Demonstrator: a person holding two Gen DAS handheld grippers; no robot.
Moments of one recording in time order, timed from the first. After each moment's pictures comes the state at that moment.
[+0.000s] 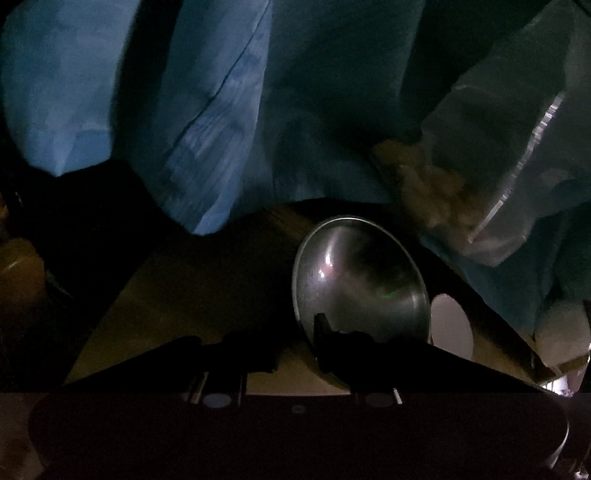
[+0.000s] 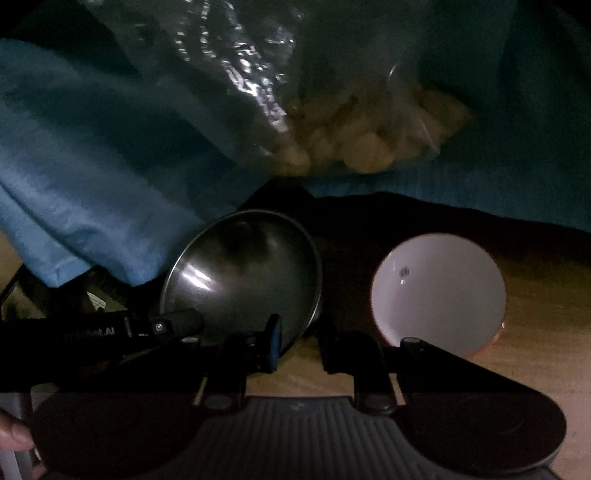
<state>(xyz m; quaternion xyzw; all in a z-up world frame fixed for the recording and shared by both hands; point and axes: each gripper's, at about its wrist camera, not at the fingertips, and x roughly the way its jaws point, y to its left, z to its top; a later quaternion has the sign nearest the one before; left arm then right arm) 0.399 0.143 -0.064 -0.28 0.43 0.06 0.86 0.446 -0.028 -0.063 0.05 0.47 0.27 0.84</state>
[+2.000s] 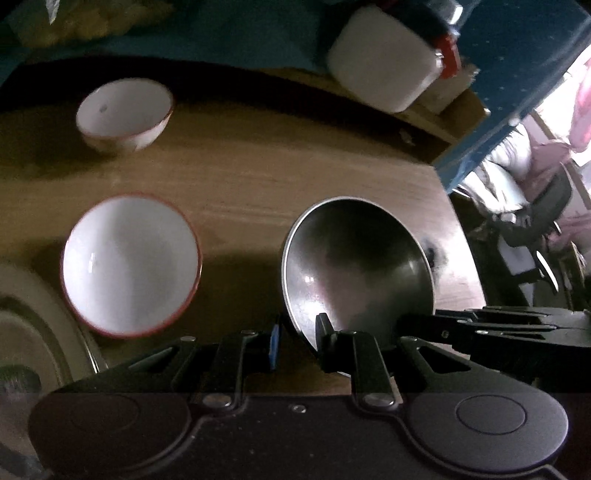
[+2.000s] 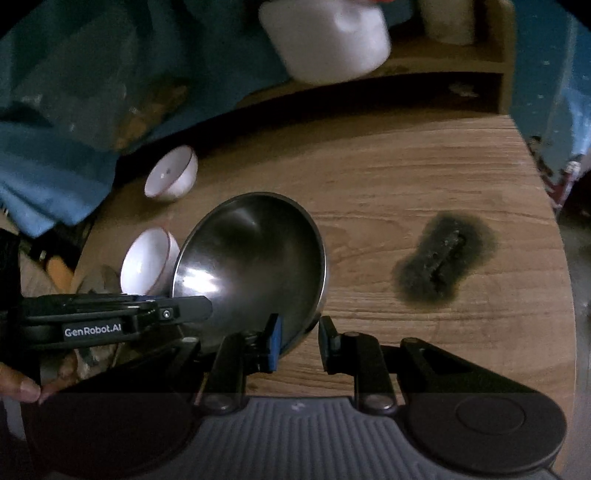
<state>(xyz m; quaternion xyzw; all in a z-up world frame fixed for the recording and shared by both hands) 0.355 -0.135 -0.073 -0.15 0.54 -0.15 0.81 0.327 -0.338 -0.056 0.10 0.54 0.18 0.82</state>
